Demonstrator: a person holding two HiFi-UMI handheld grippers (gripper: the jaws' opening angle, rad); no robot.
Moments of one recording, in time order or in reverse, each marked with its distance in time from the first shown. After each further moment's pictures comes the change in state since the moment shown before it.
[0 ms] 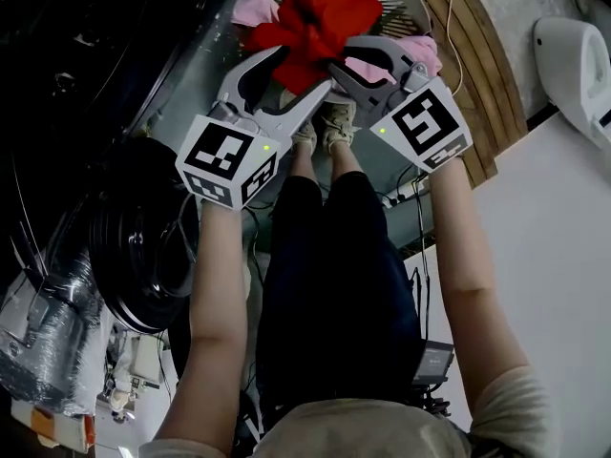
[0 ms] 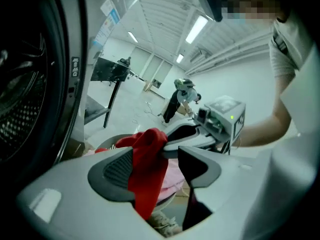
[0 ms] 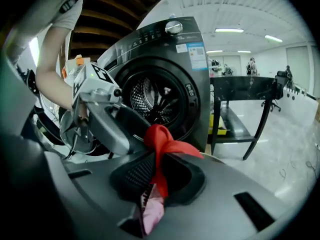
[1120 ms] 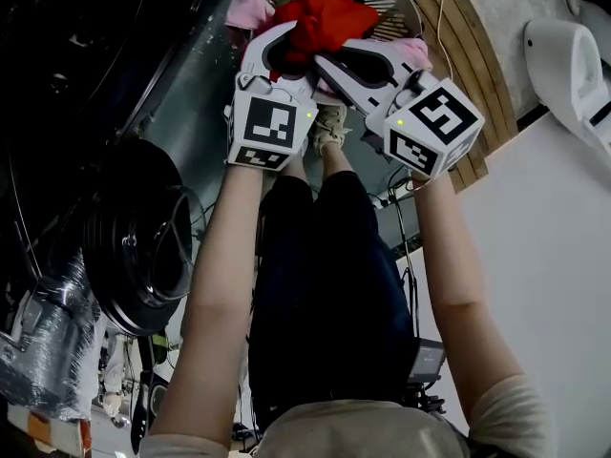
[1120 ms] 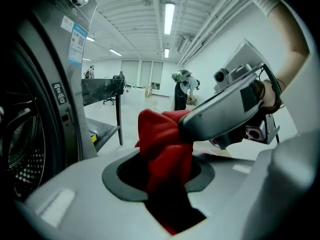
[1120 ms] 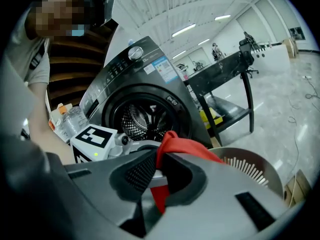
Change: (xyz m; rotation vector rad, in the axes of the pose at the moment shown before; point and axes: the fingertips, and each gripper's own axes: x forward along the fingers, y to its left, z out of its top) left arm 0.051 0.028 0.000 0.331 -0.015 0.202; right arm -0.015 -0.008 0.031 0.439 -0.200 0.009
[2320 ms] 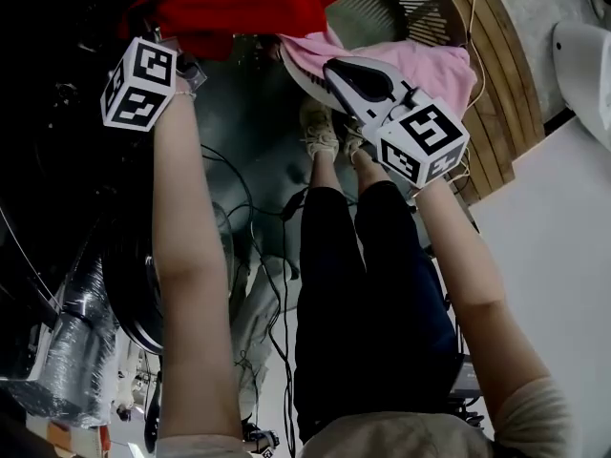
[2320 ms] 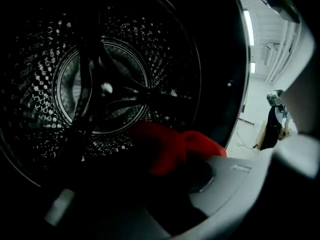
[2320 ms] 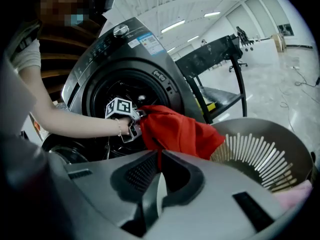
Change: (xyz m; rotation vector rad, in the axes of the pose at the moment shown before) left arm -0.118 0.327 -0.081 -0.528 -0.204 0.846; right arm 0.069 -0.014 -0.075 0.074 0.021 -0.102
